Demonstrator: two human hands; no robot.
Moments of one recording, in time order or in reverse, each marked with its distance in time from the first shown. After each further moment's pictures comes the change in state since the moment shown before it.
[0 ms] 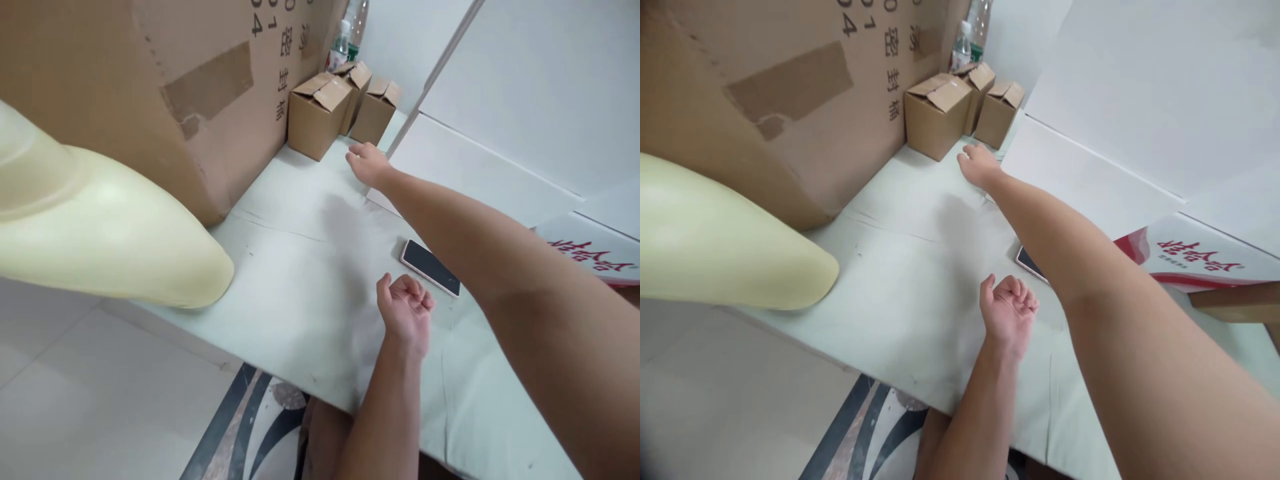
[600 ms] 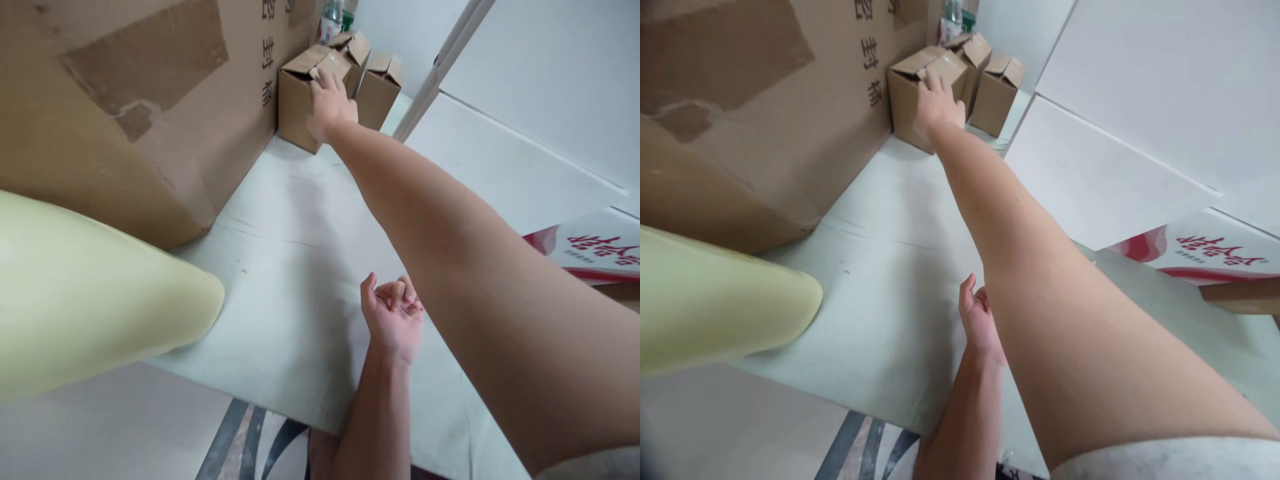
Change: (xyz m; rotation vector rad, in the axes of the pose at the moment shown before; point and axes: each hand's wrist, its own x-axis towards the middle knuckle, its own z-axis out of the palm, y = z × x) left_hand 0.013 0.051 -0.005 0.082 0.049 -0.053; right_hand 0.098 -0.067 0.022 -0.111 0.051 0.007
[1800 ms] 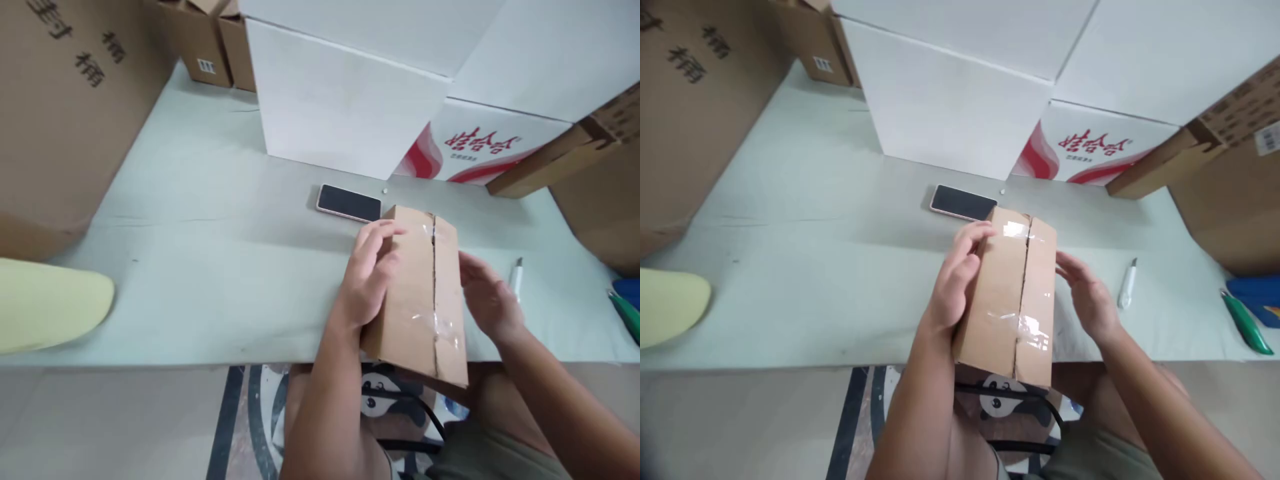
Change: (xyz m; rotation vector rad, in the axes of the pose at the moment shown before) left_hand -0.027 -0.098 -0.003 1.188 -0.677 0.474; right_hand -0.624 0.246 -0.087 0.883 0.433 0.450
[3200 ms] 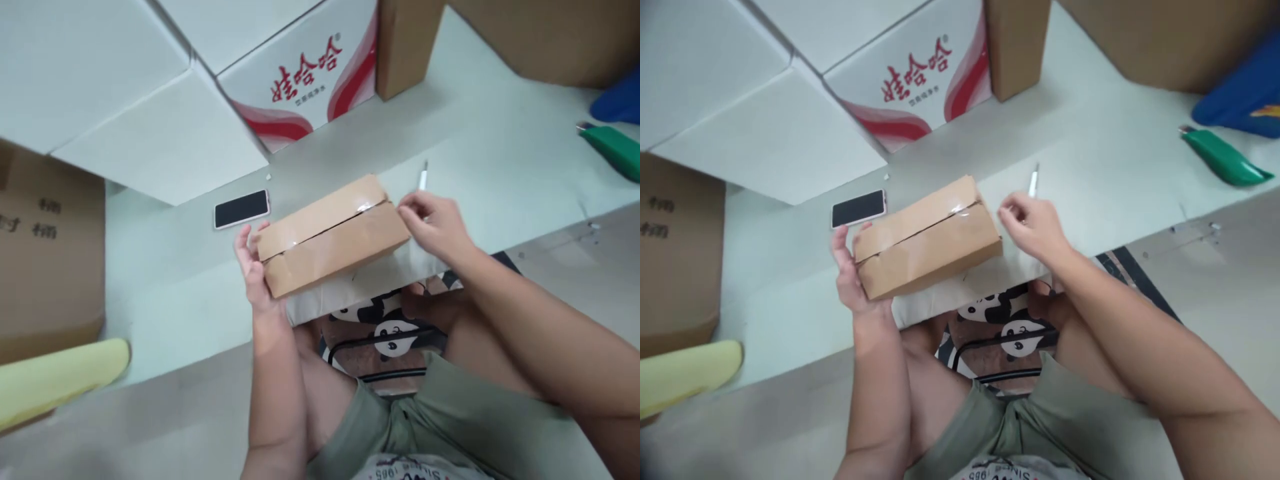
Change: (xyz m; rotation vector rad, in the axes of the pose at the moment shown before) left_hand -0.003 -0.050 0.094 0.135 0.158 0.048; right_hand -0.020 0.019 -0.128 -0.221 0.255 0.120
